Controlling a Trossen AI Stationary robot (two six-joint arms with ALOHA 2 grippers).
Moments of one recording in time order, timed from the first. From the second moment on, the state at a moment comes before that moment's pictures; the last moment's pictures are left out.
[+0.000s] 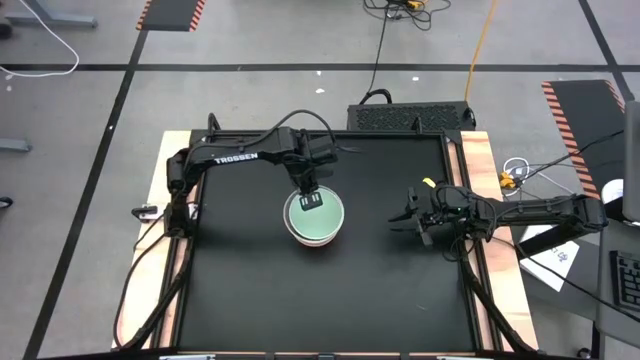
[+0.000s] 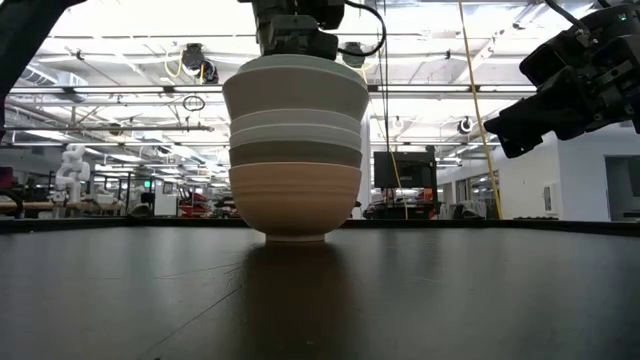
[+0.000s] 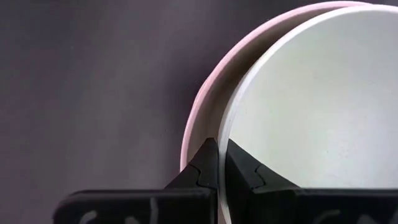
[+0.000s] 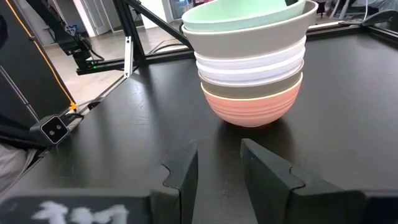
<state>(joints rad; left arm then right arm) 0.23 1.96 1.90 -1.28 0.13 -0.06 -0.13 0.52 0.01 0.33 -0.32 0.14</state>
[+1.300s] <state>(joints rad) 0.22 1.95 1.90 -1.29 0.14 -0.06 -0.13 0.52 0.01 0.33 -0.32 0.14</state>
